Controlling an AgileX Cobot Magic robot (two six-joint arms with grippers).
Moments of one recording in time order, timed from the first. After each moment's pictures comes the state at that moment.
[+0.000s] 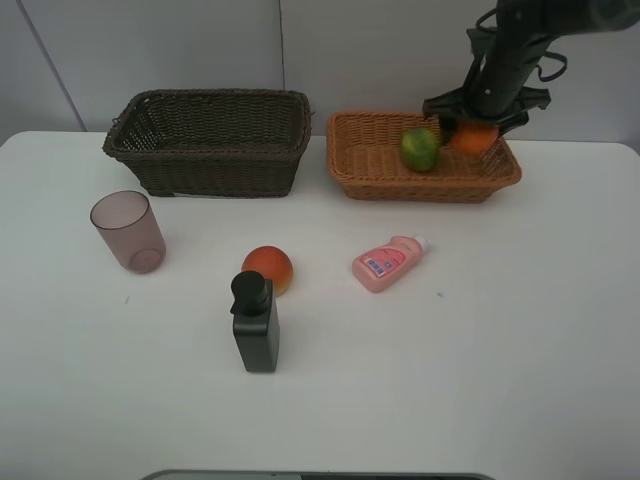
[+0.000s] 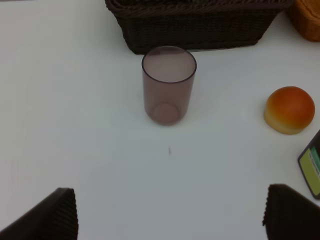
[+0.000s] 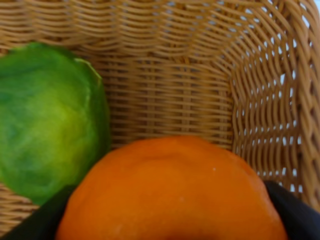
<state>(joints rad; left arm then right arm) -0.14 -0.01 -0.50 -0.01 1.06 -0.01 0.20 2.15 -1.67 -0.32 0.79 0.30</state>
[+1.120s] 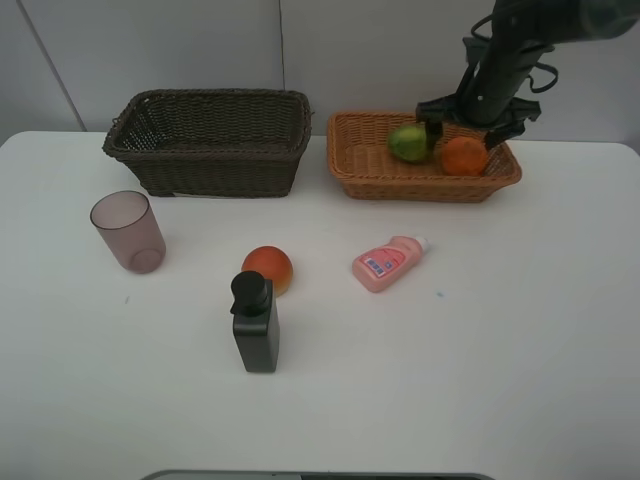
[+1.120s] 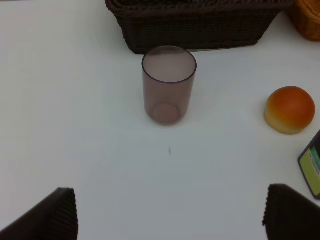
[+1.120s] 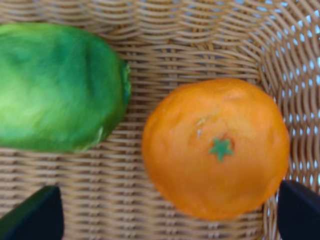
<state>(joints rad) -0.14 -0.01 -0.50 -0.01 1.06 -0.01 0.21 2.15 -1.67 -0.24 0.79 0.31</state>
